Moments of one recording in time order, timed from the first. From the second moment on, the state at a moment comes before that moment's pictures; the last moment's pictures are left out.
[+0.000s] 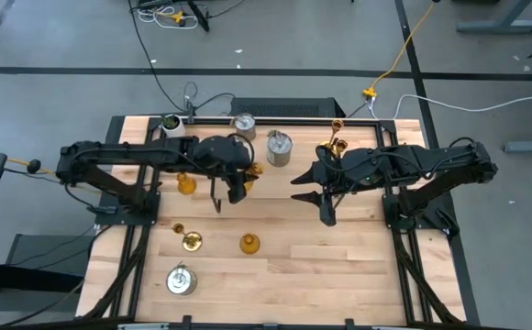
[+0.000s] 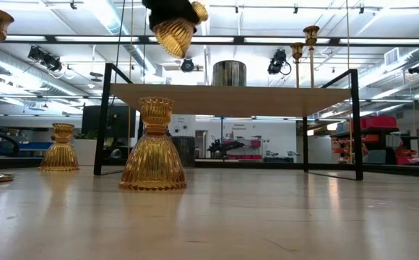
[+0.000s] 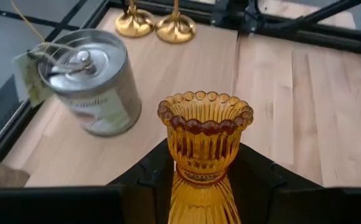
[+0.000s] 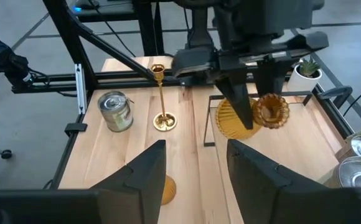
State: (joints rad) left arm 0.04 1.38 1.32 -0.57 -0.14 -0.16; right arm 0.22 1.35 1.54 -0.67 0.17 0.14
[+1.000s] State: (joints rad) left arm 0.41 1.29 1.02 -0.28 0.11 -0.02; right arm 0.22 1.36 1.54 -0.63 0.17 0.15
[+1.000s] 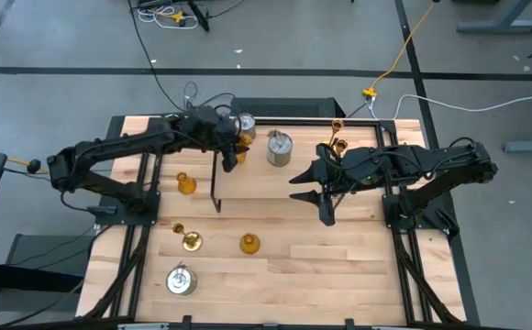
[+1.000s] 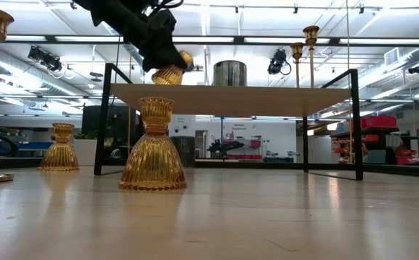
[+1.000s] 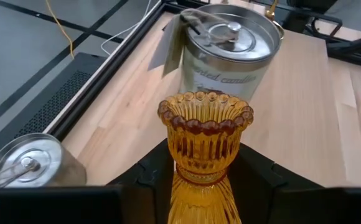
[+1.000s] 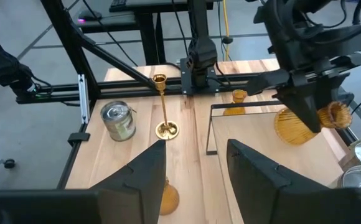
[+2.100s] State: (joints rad) left arm 0.43 1.29 0.94 -0.19 0.13 -0.05; right arm 0.22 1.36 1.54 -0.63 0.23 0.15
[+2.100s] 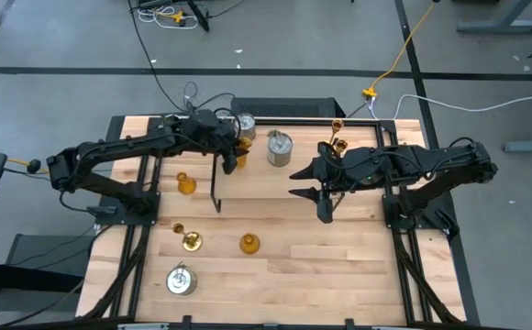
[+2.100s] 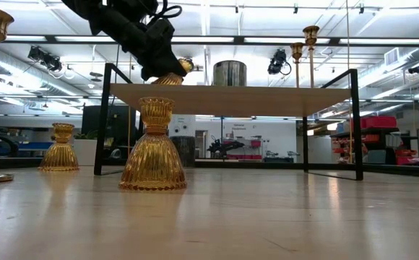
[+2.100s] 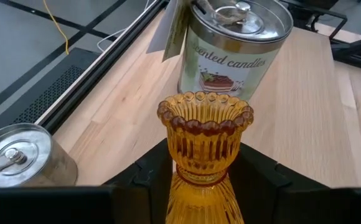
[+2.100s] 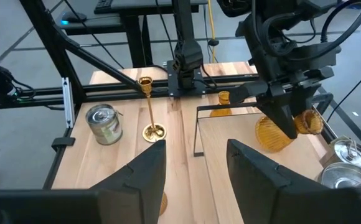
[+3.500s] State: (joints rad) left arm 0.43 1.29 1.00 -0.35 0.07 -0.04; right arm 0.22 1.36 1.54 -0.63 0.23 0.14
